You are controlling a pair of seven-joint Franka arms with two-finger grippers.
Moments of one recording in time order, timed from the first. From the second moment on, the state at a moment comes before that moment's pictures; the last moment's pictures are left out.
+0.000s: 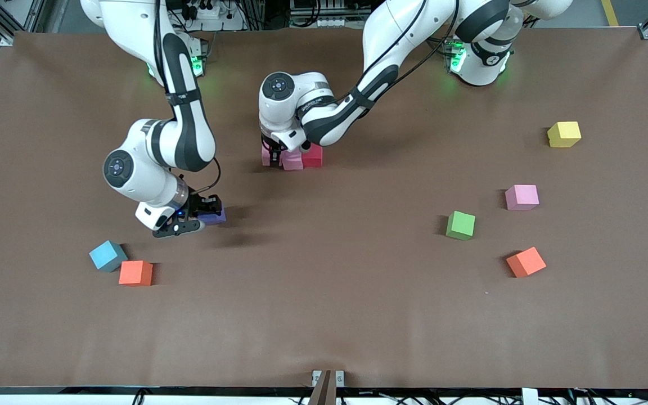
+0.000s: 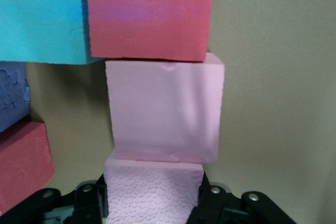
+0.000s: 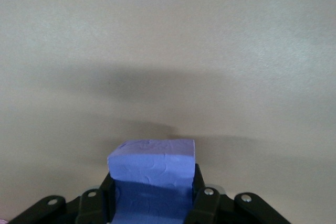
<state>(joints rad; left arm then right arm) -0.79 0.90 -0.40 -1.41 0.25 2.40 -2.78 1.07 0.52 -0.82 -2.04 0.75 2.26 -0.34</state>
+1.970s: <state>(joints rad) -0.63 0.63 -0.40 -1.44 0.25 2.19 -2.45 1.23 0.50 -0.82 -2.05 0.75 2.32 -0.07</state>
